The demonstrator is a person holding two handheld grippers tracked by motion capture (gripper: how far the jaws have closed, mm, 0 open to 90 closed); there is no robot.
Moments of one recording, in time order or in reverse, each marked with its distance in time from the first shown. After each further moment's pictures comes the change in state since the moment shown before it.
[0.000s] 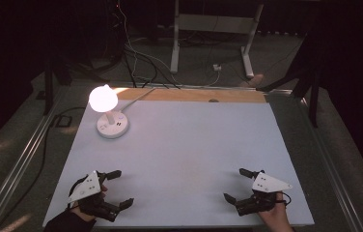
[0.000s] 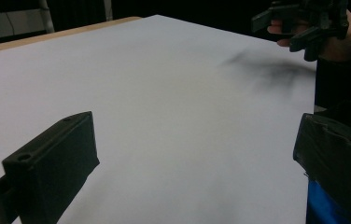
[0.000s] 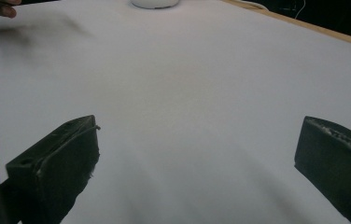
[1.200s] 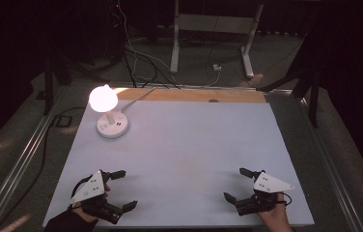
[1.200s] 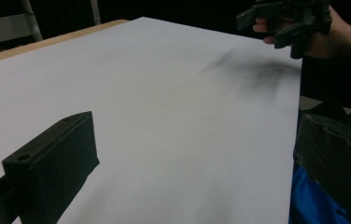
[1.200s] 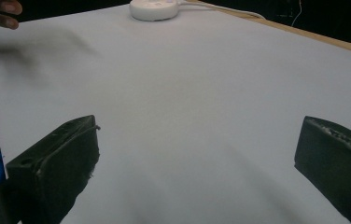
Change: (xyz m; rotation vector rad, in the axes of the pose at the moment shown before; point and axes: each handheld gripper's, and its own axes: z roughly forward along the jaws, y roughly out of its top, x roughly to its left) left arm -0.011 0.016 0.003 0.011 -0.042 0.045; right arm 0.002 0.004 -0.003 -0.037 -0.001 0.027
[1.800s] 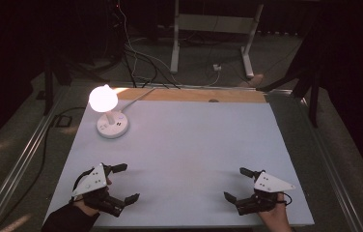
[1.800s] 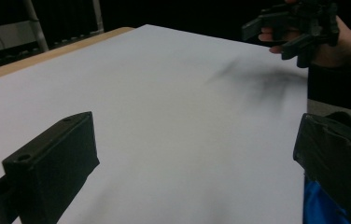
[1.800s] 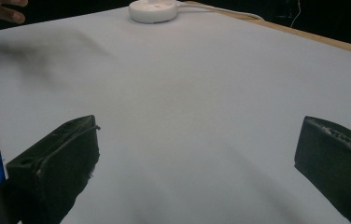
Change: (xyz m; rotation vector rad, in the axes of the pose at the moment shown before) left arm 0.008 0.017 0.005 -0.003 0.018 0.020; right arm -0.001 0.000 0.000 -0.007 -0.002 0.008
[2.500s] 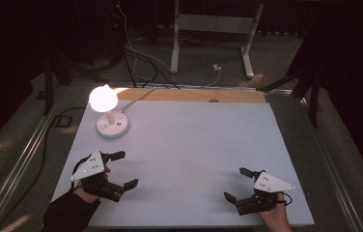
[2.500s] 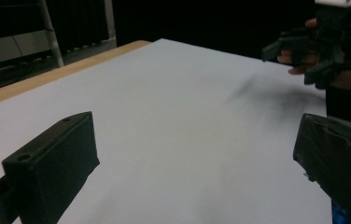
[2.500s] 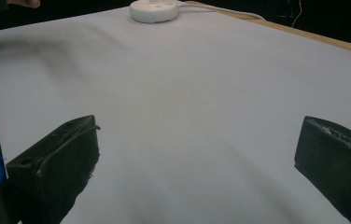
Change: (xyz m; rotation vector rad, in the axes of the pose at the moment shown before) left arm 0.024 0.018 0.002 -0.044 0.030 -0.029; right arm 0.000 0.000 0.000 0.001 0.004 0.001
